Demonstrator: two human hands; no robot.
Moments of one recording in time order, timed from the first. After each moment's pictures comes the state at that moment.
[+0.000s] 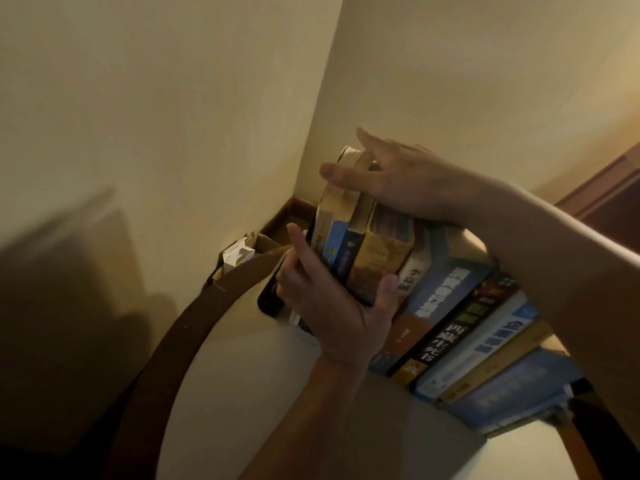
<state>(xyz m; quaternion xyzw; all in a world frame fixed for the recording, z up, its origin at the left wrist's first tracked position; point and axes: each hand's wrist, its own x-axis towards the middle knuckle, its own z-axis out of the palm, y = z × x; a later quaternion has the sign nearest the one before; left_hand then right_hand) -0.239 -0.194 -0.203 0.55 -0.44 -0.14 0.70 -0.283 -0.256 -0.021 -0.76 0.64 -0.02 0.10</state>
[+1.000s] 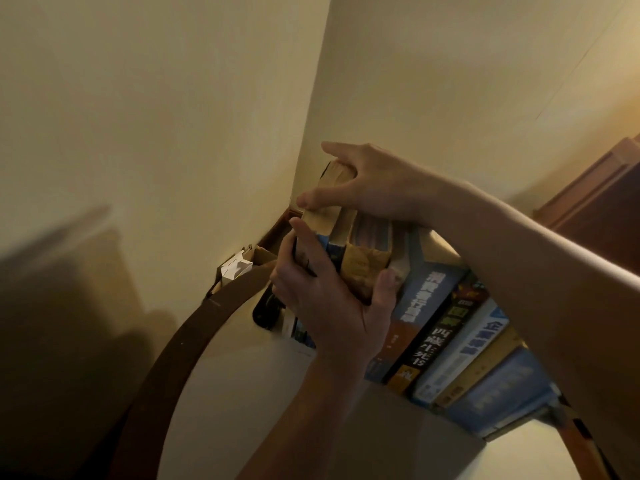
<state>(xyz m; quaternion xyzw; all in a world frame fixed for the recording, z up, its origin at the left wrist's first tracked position) -0.240 -0.199 -0.181 0.54 -0.47 -0.09 0.69 -0.280 -0.265 -0.022 -0.76 0.62 -0.10 0.18</state>
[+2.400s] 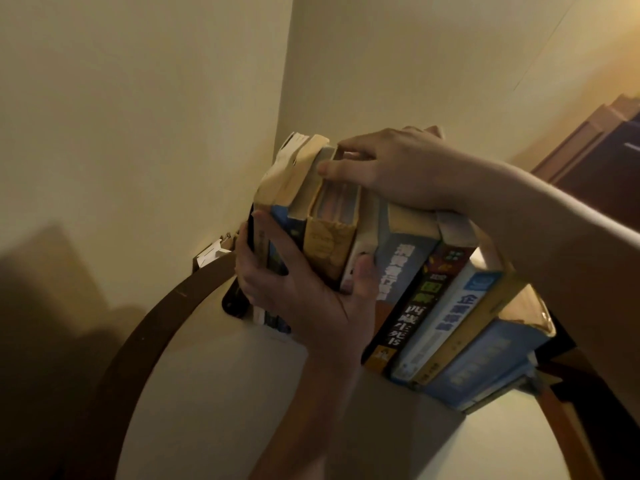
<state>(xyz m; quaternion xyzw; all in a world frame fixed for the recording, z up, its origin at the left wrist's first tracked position) -0.260 -0.189 -0.186 0.58 -0.45 -0.06 0.67 -0.327 -0.245 -0.017 -0.76 0.64 0.02 0.00</state>
